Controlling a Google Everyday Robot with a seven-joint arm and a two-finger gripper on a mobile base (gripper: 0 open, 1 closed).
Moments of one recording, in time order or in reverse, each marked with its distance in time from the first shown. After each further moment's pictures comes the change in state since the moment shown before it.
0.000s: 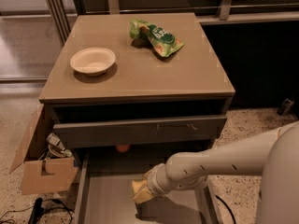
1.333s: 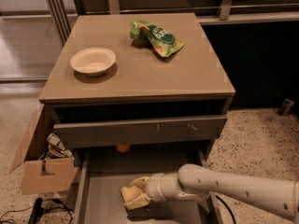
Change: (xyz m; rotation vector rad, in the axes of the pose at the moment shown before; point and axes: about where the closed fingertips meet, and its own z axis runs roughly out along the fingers) arm -0.013 0.022 0.051 -0.219 -0.391 -0.014
